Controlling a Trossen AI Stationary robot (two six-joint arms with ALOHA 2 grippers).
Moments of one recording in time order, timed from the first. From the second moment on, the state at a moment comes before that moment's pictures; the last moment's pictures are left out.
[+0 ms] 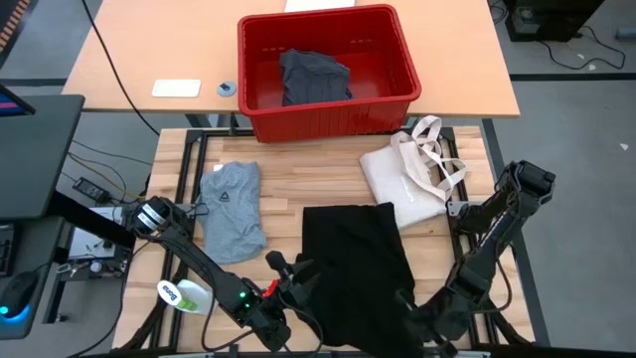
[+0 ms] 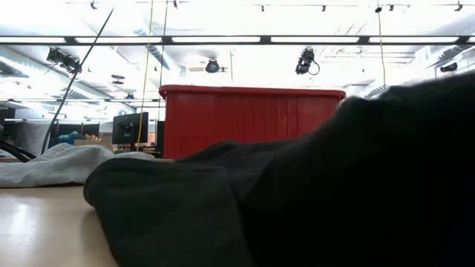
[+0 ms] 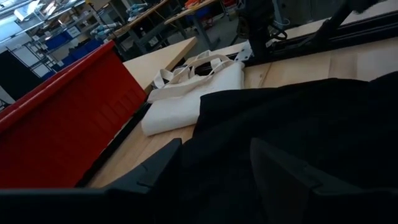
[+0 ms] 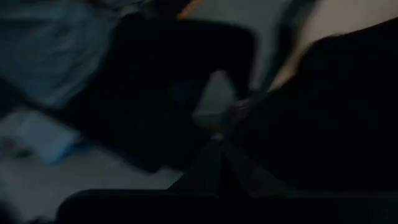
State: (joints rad) left arm -0.71 1.89 1.38 -0.26 -1.28 -0.31; right arm 0.95 1.49 0.98 -0.22 0.06 0.48
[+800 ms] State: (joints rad) left arm -0.32 1.96 1.40 -0.34 -0.61 -0.35; right arm 0.90 1.37 0.98 -0.92 0.51 0.79
